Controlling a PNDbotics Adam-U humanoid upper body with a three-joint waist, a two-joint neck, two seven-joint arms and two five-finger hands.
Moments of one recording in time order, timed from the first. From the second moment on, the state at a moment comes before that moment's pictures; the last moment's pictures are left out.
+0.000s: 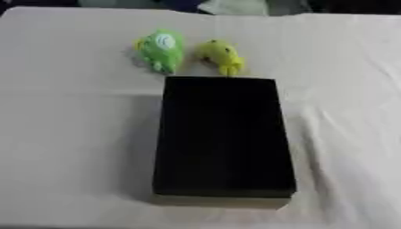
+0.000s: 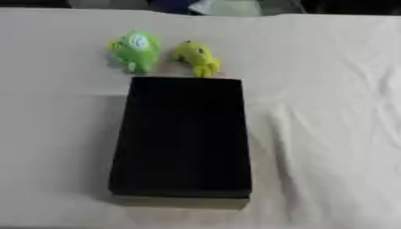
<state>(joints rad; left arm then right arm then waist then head) -0.42 0.70 0.00 -1.99 -0.34 -0.08 0.50 -0.88 -0.90 0.25 -1.57 0.56 0.22 -0.04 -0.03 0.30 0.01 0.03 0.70</state>
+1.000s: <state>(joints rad) -0.42 0.70 -0.01 -1.99 -0.34 -0.08 0.49 -1.10 -0.65 0.31 -1.09 0.81 -0.04 0.21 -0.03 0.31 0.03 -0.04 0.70</state>
